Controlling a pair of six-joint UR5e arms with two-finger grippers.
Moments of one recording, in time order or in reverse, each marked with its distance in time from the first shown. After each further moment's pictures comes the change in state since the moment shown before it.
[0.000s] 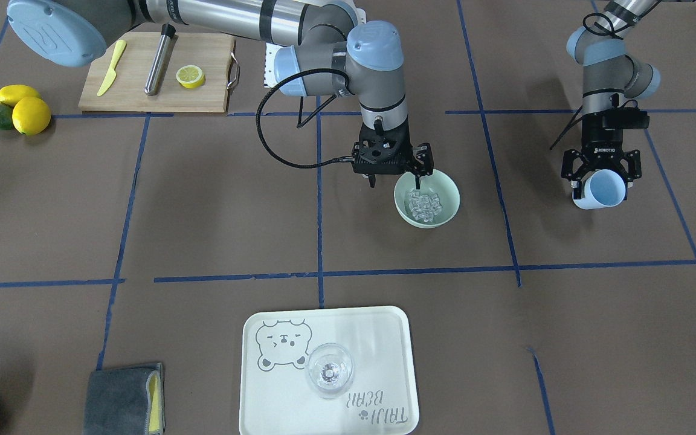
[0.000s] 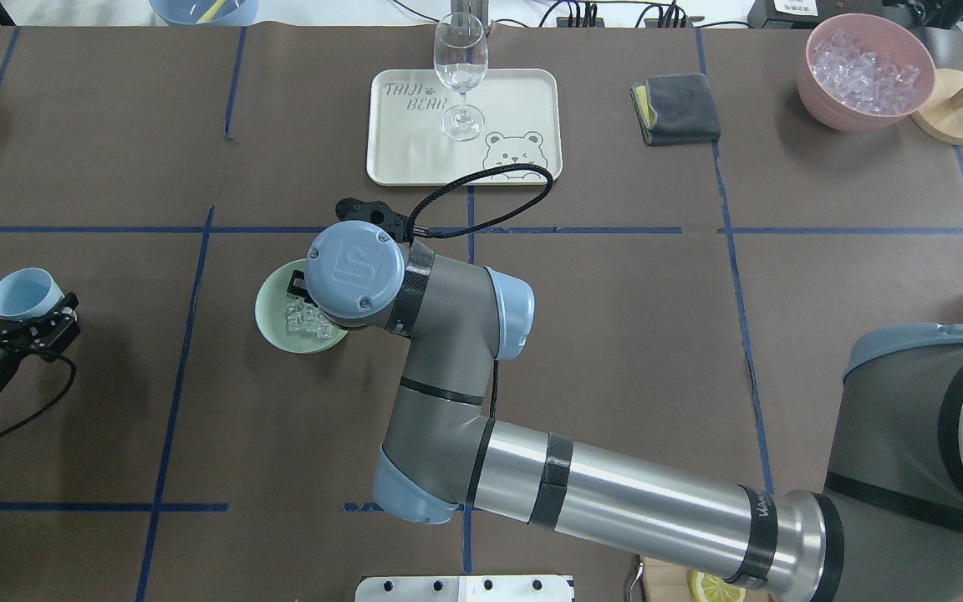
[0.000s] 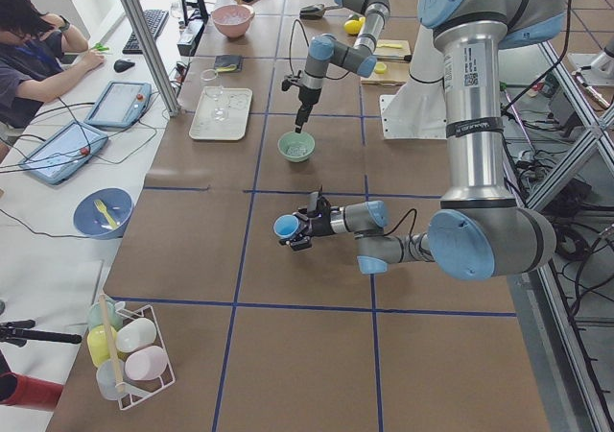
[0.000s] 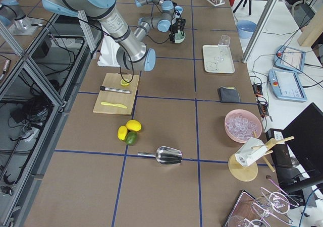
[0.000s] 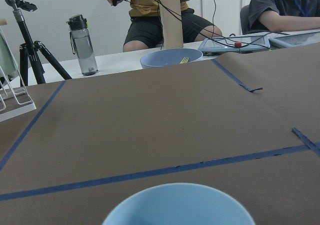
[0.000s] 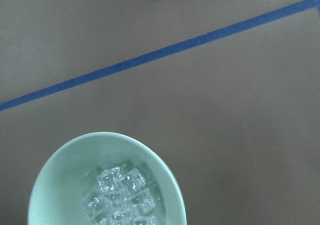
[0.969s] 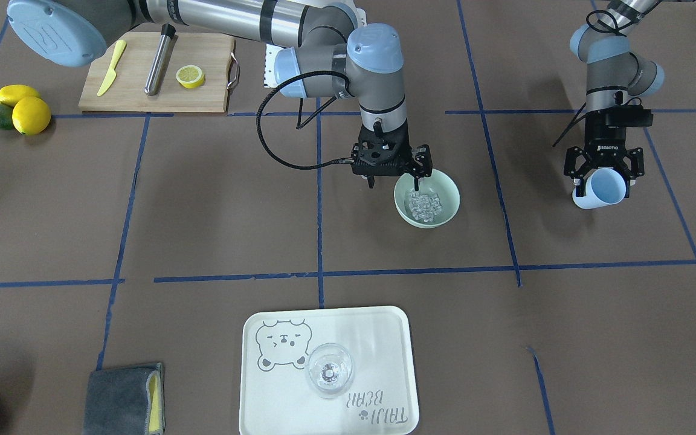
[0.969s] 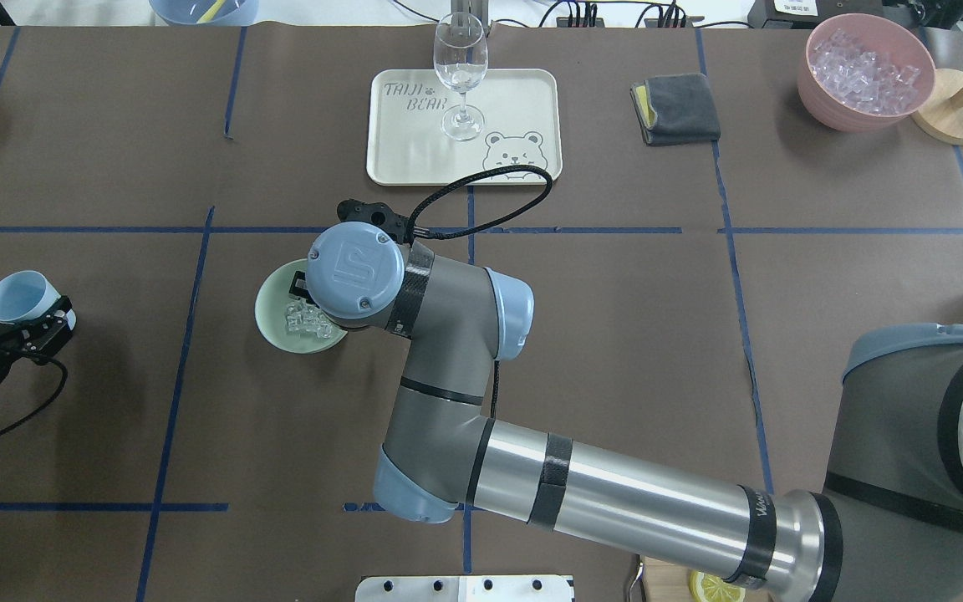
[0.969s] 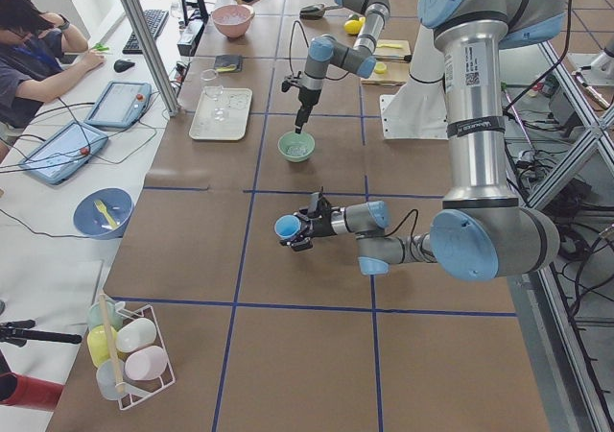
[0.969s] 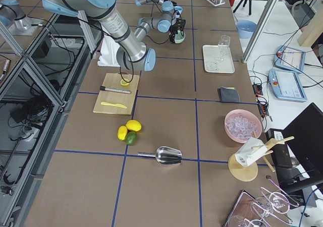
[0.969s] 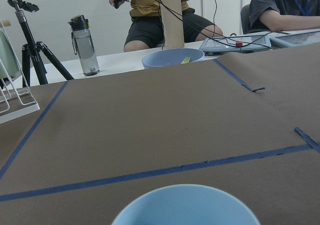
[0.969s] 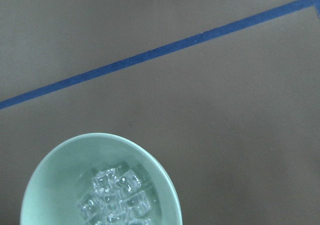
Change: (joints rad) left arm -0.001 0.024 -0.011 -0.010 -0.023 0.000; right arm 0.000 0.001 -0.009 0.000 0.000 0.001
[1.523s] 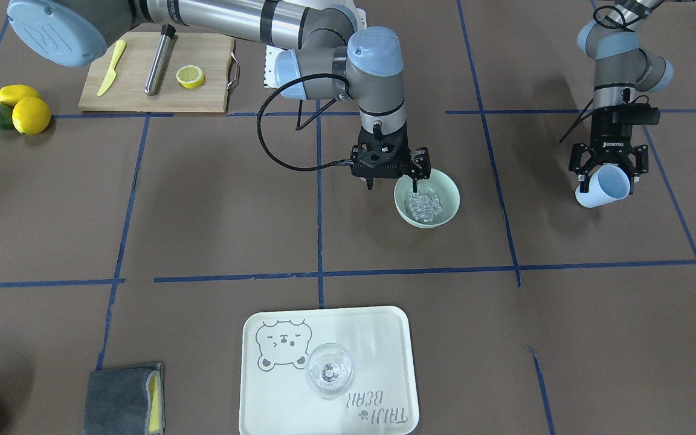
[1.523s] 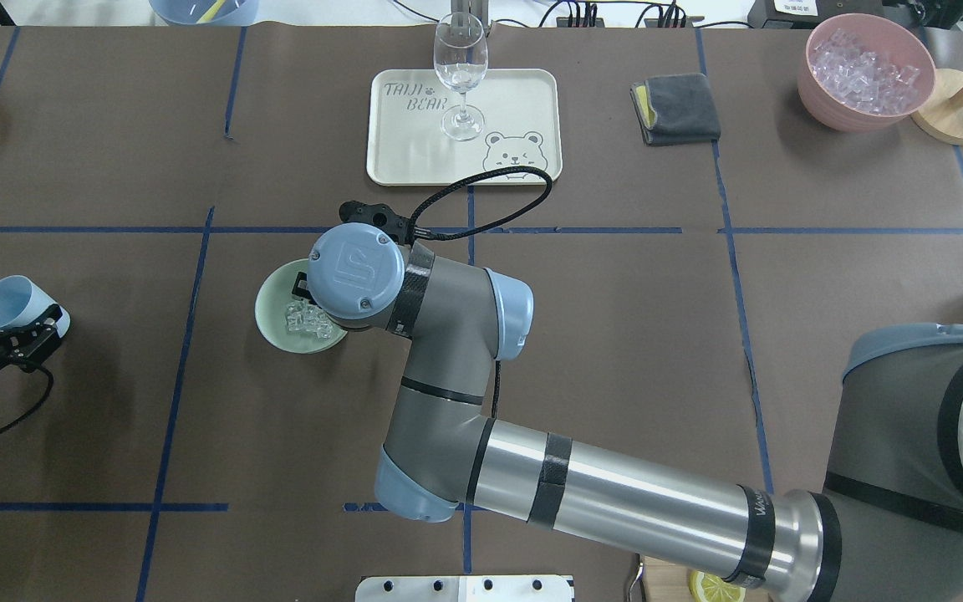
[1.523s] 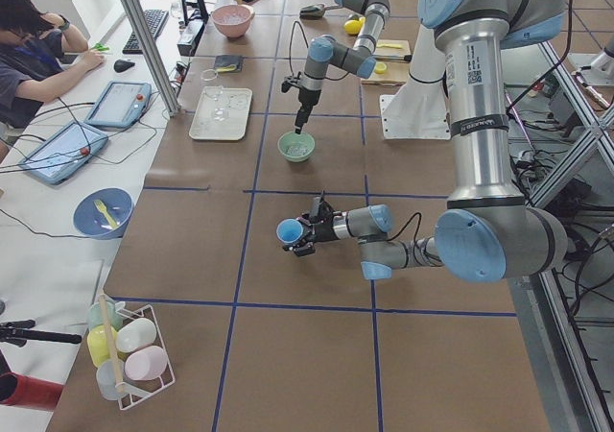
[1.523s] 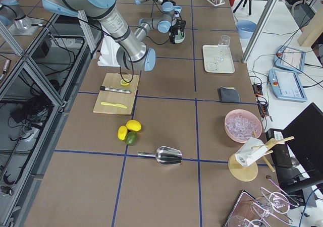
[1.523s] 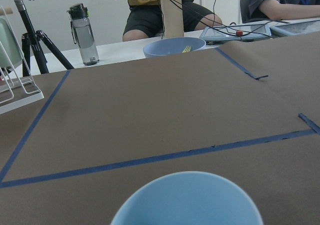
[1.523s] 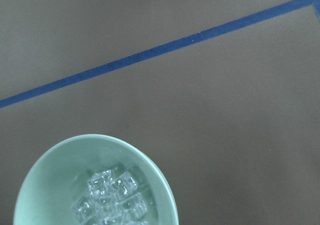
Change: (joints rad) left arm 0.000 0.028 -0.003 -0.023 -0.045 -0.010; right arm 0.000 0.001 -0.015 0.000 0.000 0.000
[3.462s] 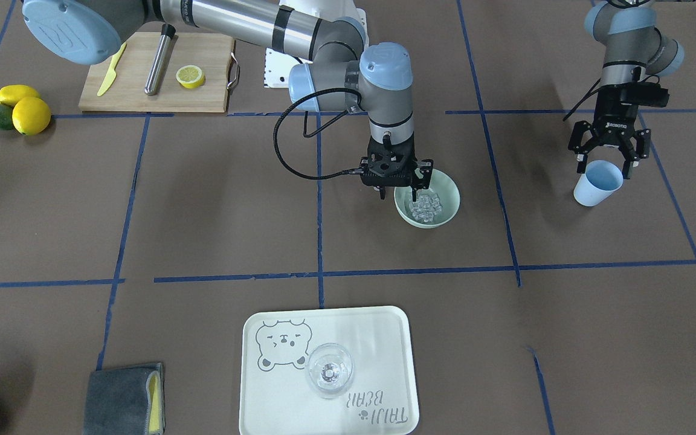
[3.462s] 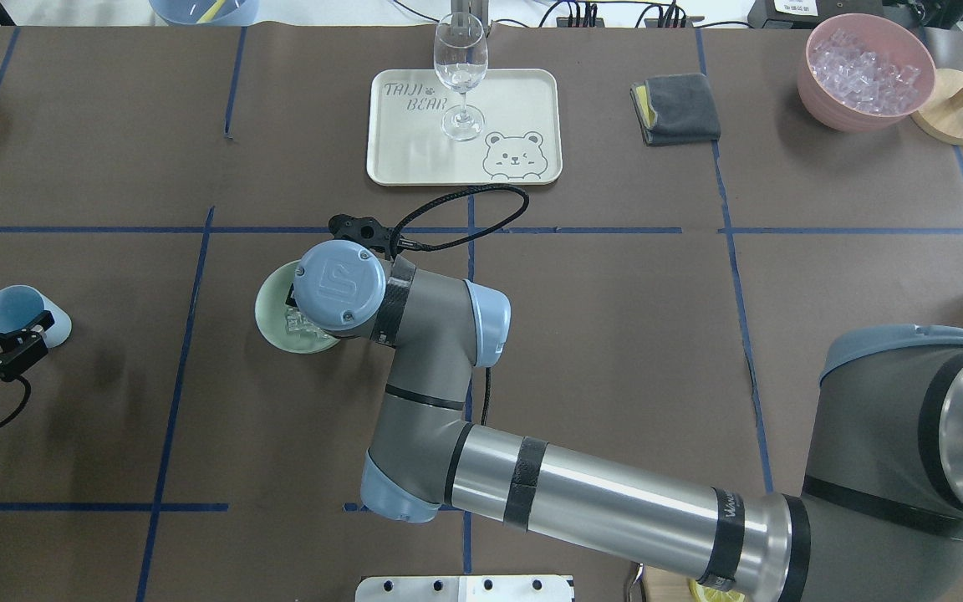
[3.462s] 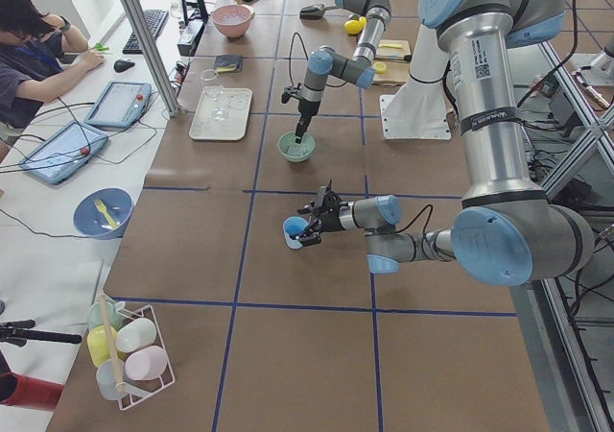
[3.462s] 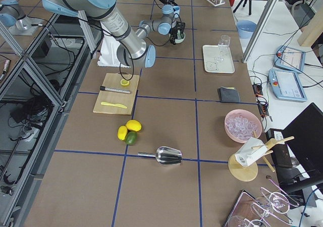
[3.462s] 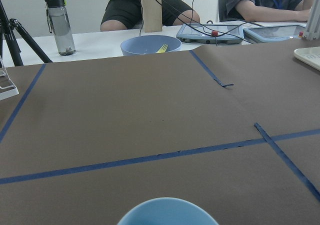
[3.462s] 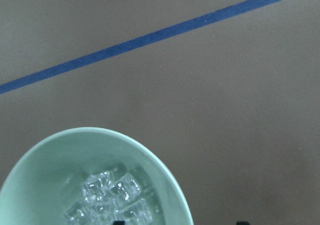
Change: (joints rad) left arm -0.005 0.088 -0.146 -0.006 -0.078 0.012; right arm -0.019 0.048 -0.123 0.069 -0.022 0.000
